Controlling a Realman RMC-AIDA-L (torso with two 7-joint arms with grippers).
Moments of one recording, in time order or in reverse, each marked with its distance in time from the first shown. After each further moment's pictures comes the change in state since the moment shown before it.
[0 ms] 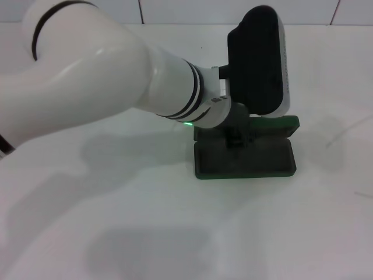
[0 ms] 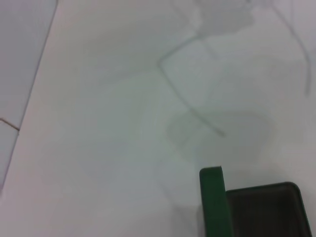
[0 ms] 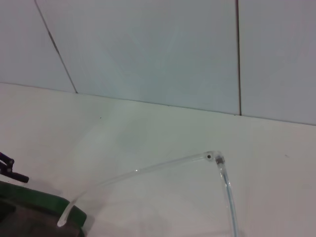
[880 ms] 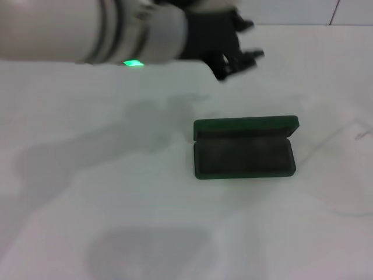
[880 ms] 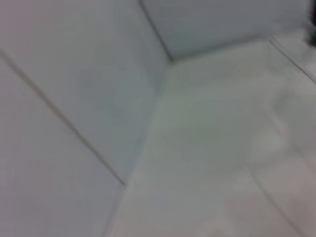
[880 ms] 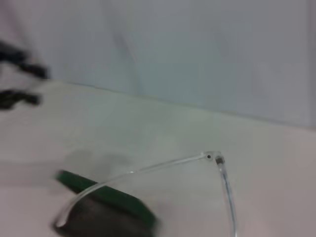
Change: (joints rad) left arm 0.246 0.005 -0.271 0.504 -0.062 0.155 -0.031; right arm 0.011 0.003 -0.006 0.030 0.075 -0.123 -0.060
